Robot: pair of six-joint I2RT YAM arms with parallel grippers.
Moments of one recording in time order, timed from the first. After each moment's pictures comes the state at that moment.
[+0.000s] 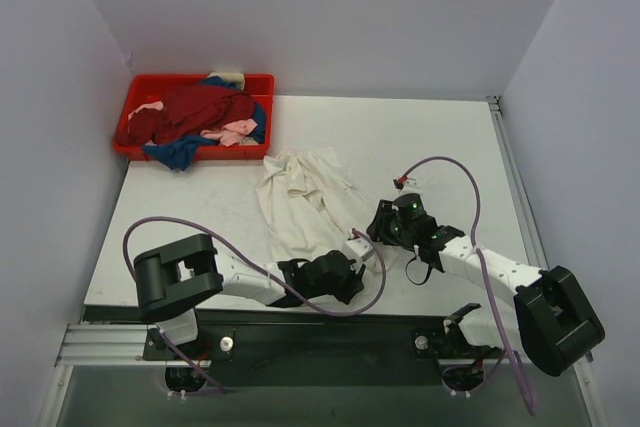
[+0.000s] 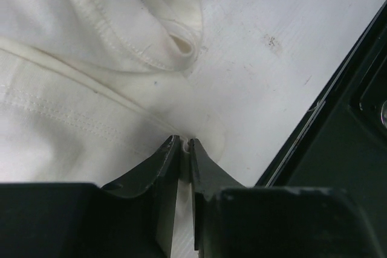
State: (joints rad) left arm -1.28 1.70 0.70 0.39 -0.13 -0.47; right arm 0.54 1.21 0.47 -0.01 0.06 0.57
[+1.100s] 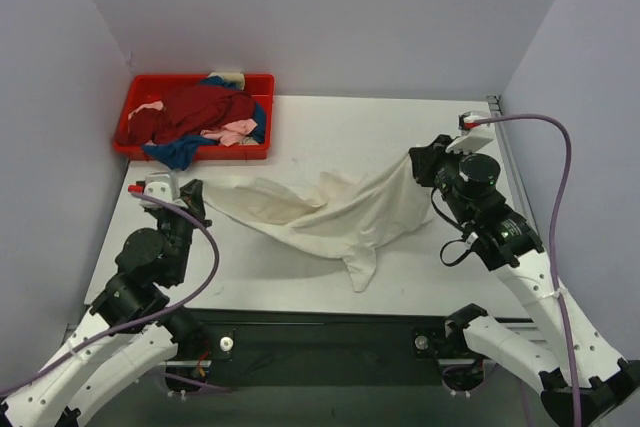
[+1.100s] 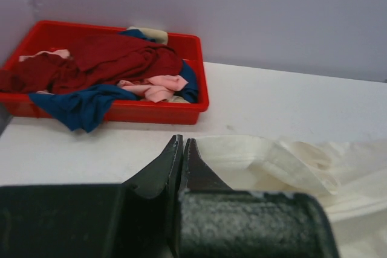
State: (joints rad) left arm -0.74 0.47 0.67 -0.13 -0.66 -0.15; right arm 0.46 0.89 0.93 -0.26 0.23 0.39
